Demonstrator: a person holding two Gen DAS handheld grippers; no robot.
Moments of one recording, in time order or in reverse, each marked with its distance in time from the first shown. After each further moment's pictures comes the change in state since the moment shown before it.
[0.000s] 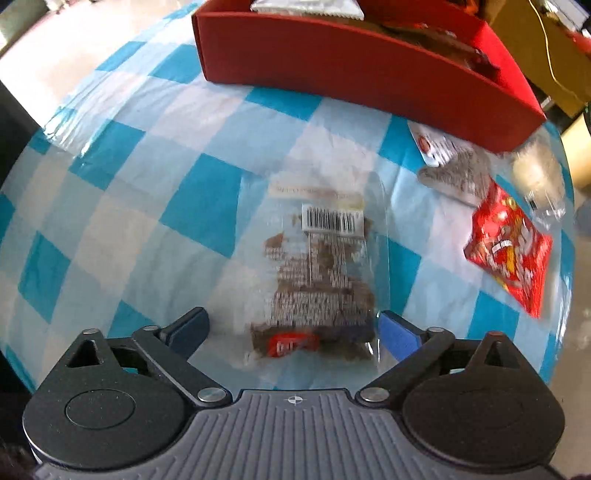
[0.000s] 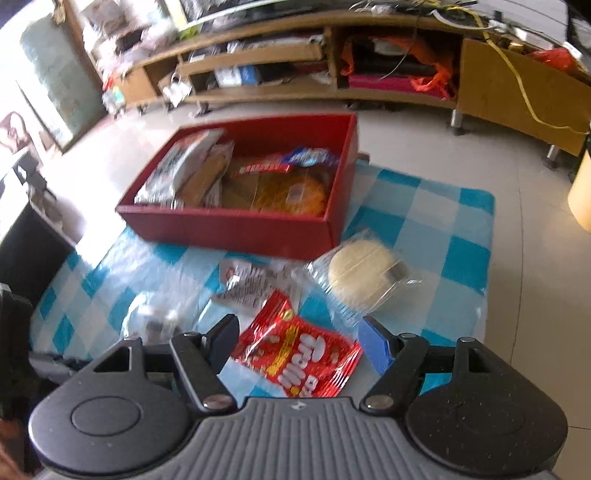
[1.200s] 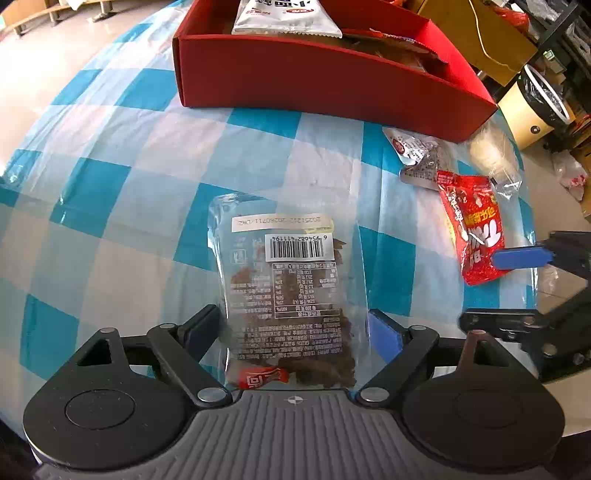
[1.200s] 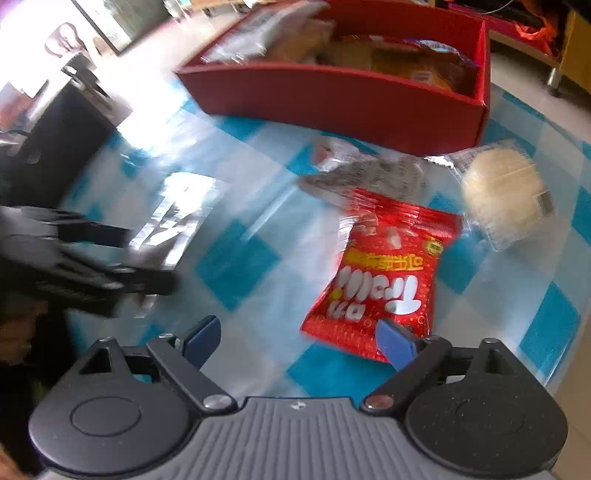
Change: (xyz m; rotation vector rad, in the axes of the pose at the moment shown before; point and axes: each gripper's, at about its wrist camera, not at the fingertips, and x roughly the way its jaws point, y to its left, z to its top) left arm -0.017 0.049 0.010 0.194 0.003 -0.202; right arm 0.050 0.041 -0.030 -0.182 0.214 0.139
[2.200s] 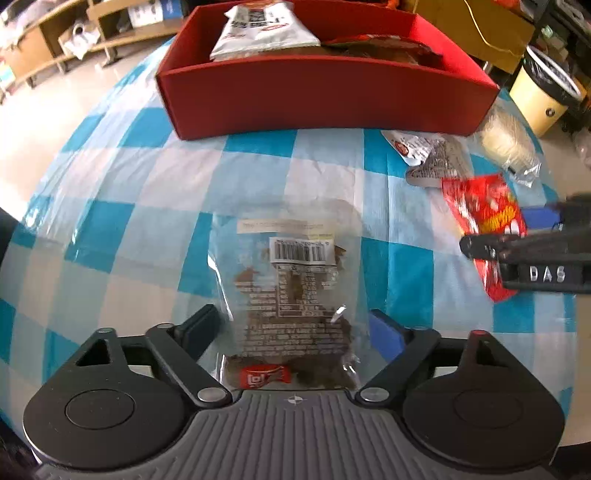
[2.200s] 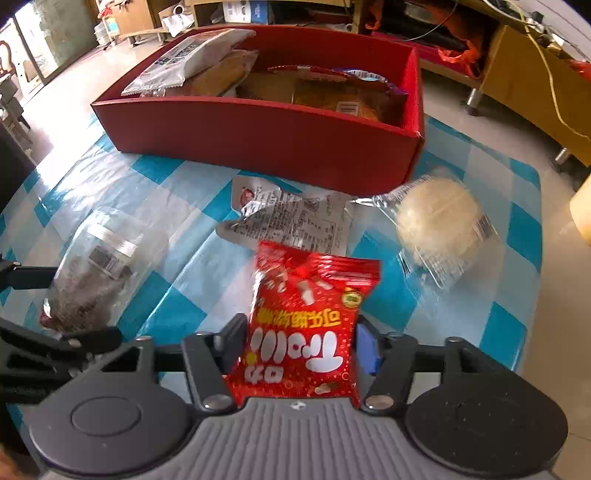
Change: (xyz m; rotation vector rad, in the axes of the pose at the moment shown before) left arm 0.006 -0.017 -0.004 0.082 -0.088 0.132; right arm 0.022 0.009 0.006 0.109 -0.084 -0.264
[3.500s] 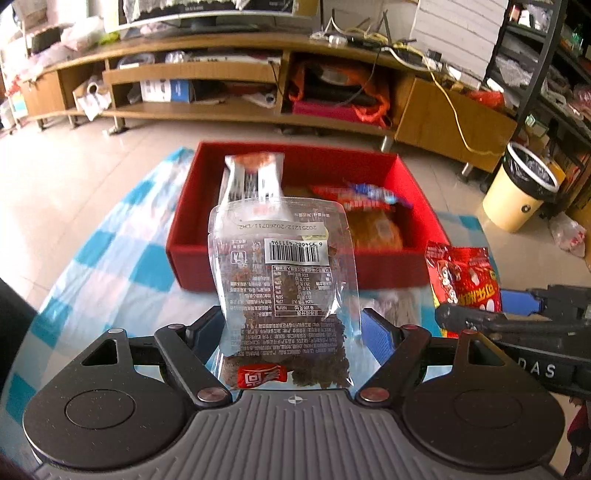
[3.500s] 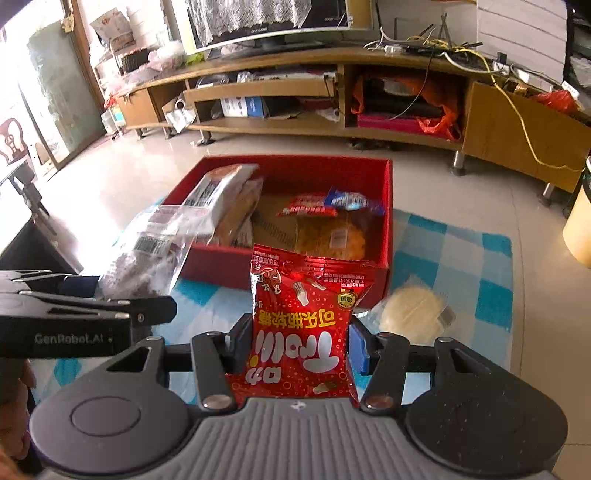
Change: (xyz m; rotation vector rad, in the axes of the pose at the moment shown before) left arm -0.072 -0.008 0.068 -0.052 -0.292 -0.048; right arm -0.080 -0.013 0.038 0.113 -0.282 0.061
